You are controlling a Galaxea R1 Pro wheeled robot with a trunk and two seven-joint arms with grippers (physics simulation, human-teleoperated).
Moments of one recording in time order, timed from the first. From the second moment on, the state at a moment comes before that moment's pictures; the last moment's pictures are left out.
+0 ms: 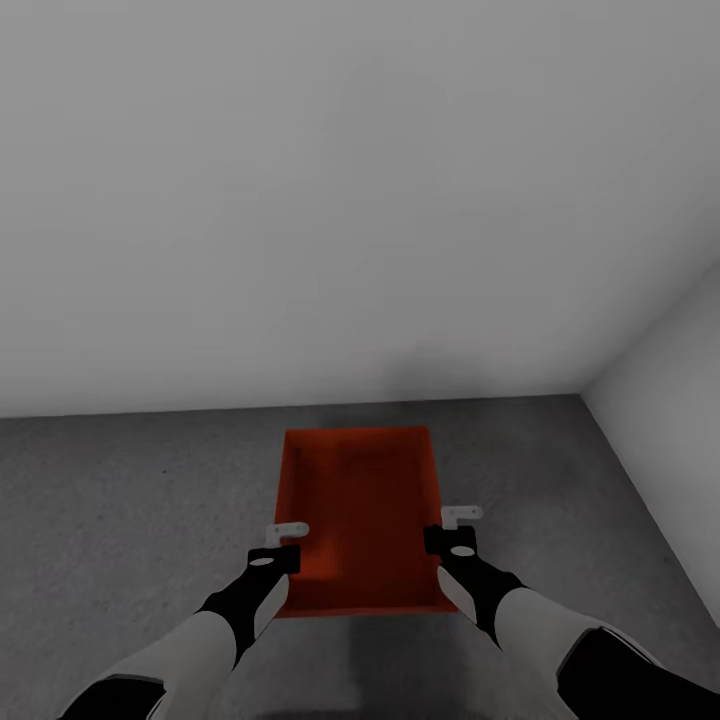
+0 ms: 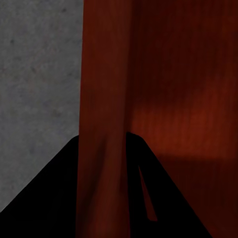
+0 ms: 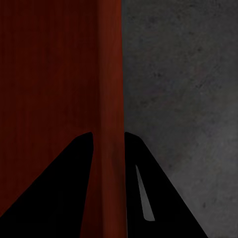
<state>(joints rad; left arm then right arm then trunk) -0.74 -0.15 -0.03 -0.26 0.07 0.09 0.28 -0.83 0.08 0.67 -0.17 -0.59 -0.07 -0.31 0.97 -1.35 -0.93</state>
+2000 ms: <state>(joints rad) -0.74 -0.15 -0.03 -0.26 0.07 0.09 0.28 -0.83 0.08 0.68 -0.17 -0.58 -0.06 -0.31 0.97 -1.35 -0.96</state>
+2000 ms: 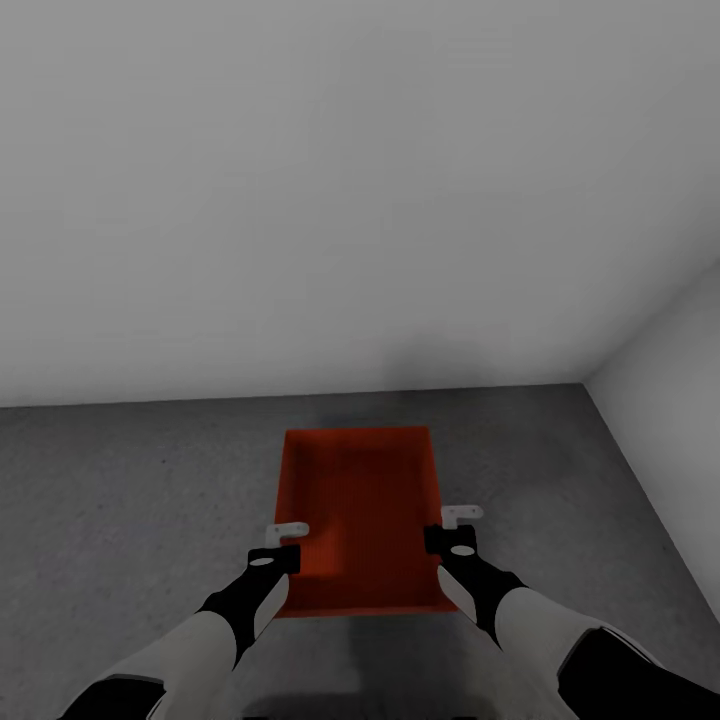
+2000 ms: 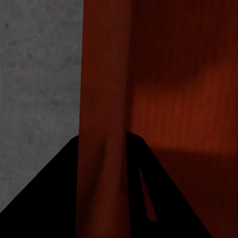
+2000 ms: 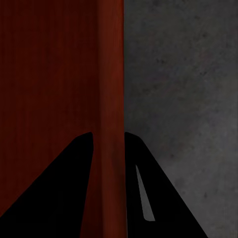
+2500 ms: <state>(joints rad) -0.74 -0.15 -0.03 -0.26 0.07 0.09 0.28 -0.83 0.08 0.68 -0.17 -0.58 -0.06 -0.31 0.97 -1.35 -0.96</state>
